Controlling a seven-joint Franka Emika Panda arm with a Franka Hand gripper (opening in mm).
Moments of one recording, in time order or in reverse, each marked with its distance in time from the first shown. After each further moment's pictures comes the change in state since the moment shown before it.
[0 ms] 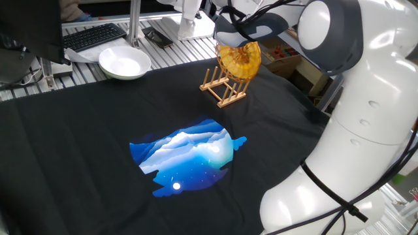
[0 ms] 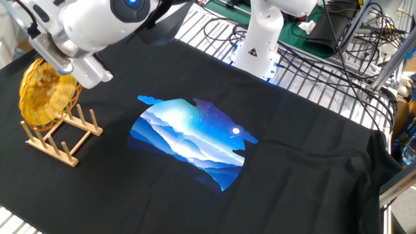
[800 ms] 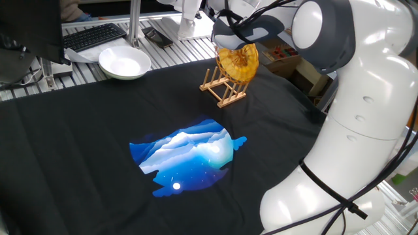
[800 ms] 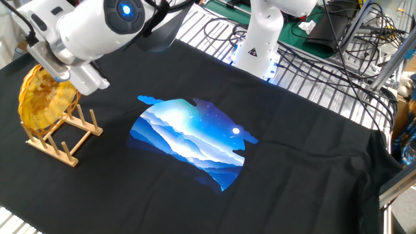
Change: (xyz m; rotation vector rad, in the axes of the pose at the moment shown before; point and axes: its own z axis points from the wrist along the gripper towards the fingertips) arm -0.004 0.011 0.015 -0.004 0.021 0.023
